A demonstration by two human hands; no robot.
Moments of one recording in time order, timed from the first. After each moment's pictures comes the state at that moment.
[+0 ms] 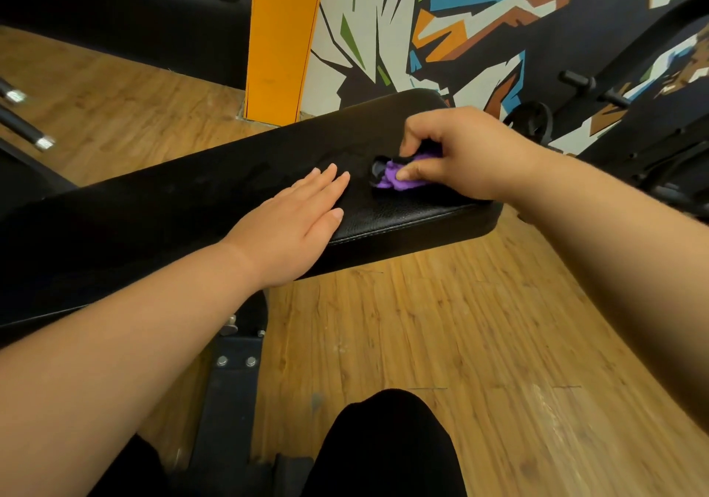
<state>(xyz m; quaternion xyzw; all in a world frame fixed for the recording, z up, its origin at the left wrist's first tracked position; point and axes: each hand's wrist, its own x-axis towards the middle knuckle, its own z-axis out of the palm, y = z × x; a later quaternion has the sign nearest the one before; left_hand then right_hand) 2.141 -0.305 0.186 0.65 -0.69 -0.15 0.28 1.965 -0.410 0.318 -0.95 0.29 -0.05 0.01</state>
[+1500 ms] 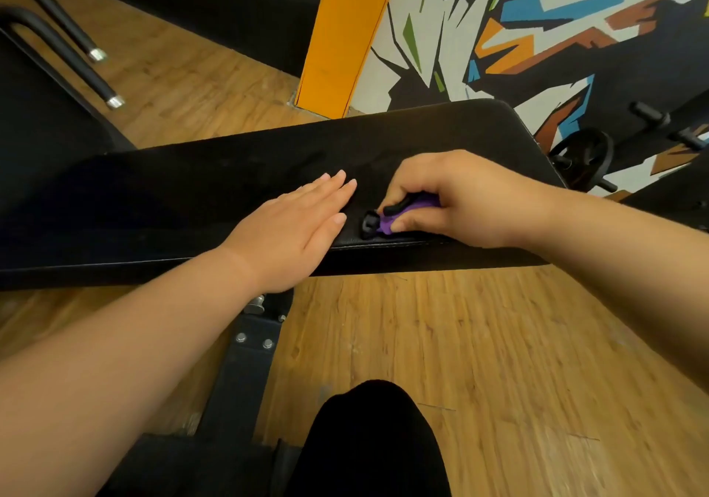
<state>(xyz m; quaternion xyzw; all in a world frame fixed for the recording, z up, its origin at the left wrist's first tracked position) 2.170 -0.279 0.156 0.69 -0.65 -0.13 0.29 2.011 -0.392 0.291 -0.98 0.15 0.09 0.06</state>
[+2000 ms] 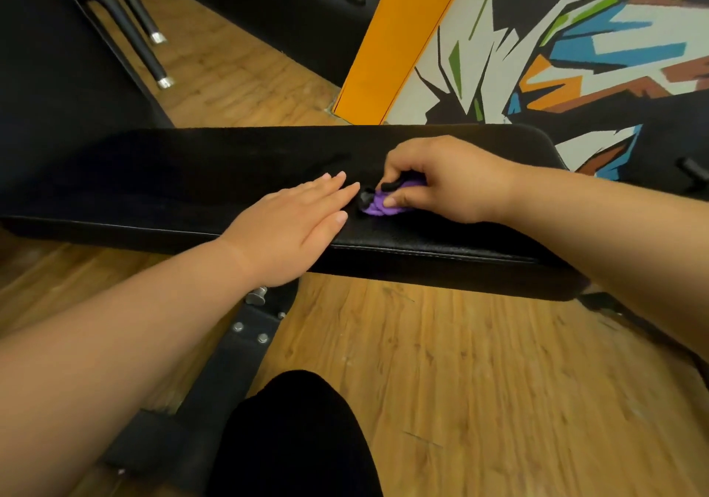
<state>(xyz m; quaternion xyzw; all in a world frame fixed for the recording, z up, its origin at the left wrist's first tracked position) 2.168 -0.273 0.142 0.72 -0.61 -0.10 0.32 2.051 -0.418 0.284 -0.99 0.09 0.11 0.03</state>
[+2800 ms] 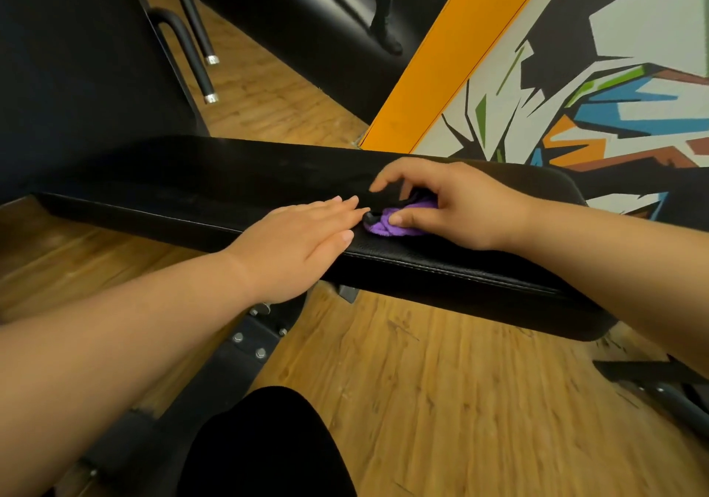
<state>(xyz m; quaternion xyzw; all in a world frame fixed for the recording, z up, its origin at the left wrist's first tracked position) 2.160 -0.256 0.130 0.73 -0.58 -0.08 0.36 2.054 -0.415 0.274 -0.99 0.04 0.08 0.08</state>
